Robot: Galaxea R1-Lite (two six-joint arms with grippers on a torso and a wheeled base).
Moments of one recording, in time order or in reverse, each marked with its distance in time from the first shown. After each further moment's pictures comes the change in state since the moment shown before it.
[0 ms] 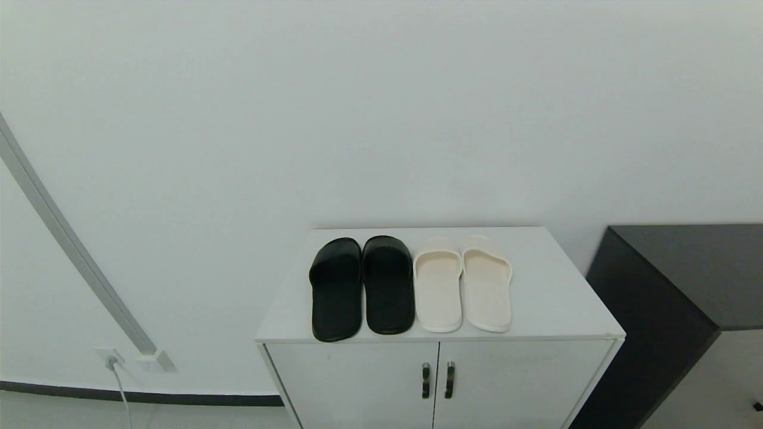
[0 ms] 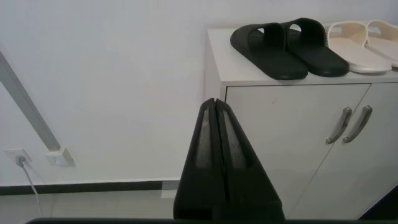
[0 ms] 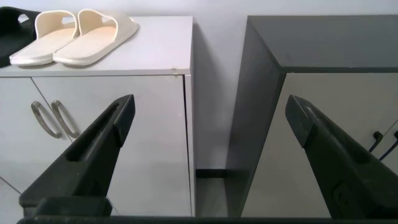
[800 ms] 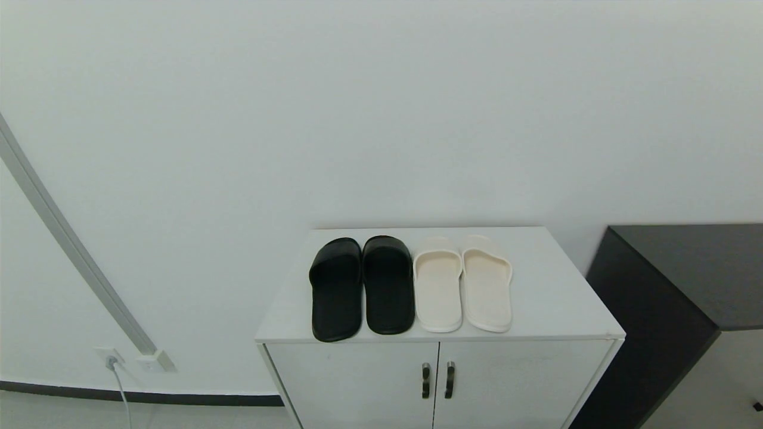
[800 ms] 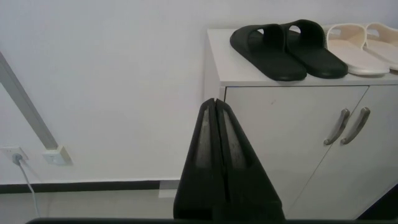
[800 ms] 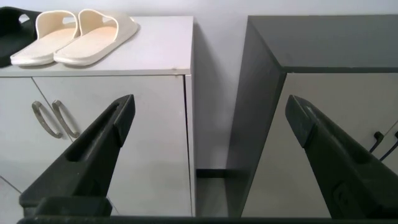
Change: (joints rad) left arm 0.000 0.000 0.000 0.000 0.001 -0.013; right arm 0.001 0.008 -0.002 -0.002 0.000 0.002
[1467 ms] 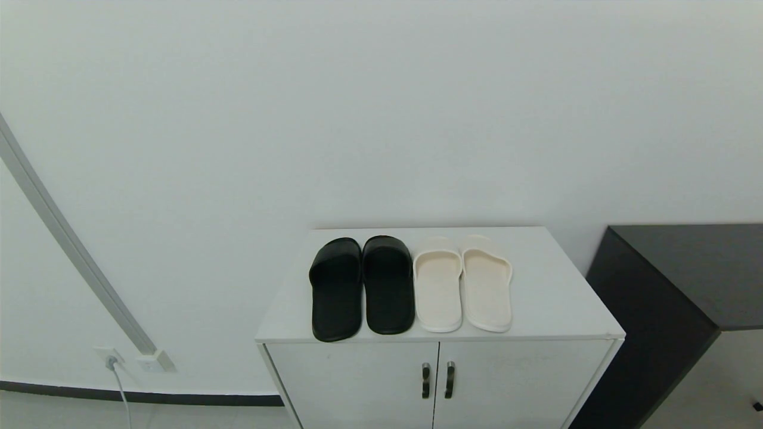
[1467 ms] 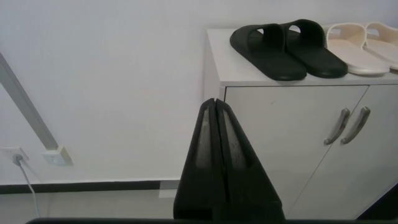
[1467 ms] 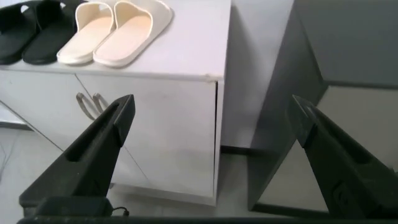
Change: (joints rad) left arm 0.000 0.000 0.000 0.000 -0.001 0.002; right arm 0.026 0.504 -0.220 -0.072 0.118 0.027
